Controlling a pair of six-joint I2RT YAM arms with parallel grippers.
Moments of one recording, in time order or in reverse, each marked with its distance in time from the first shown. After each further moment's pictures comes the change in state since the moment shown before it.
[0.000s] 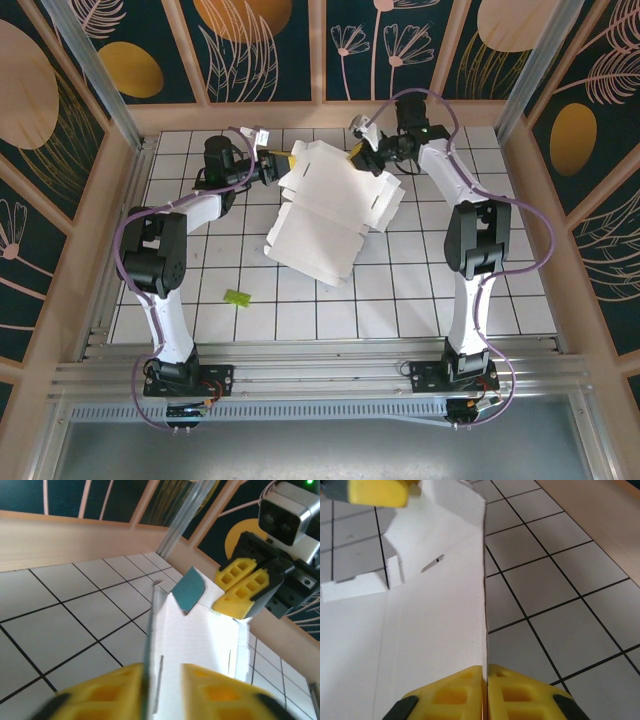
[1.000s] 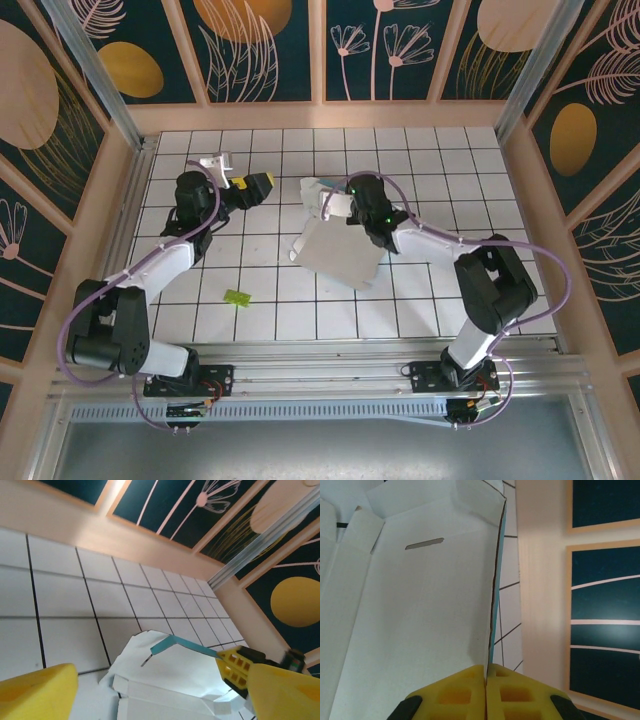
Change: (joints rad) left arm -0.008 -0.527 -0.442 -0.144 -0.394 -0.225; right arm 0.374 -0.436 -0.929 0.864 1.038 -0.477
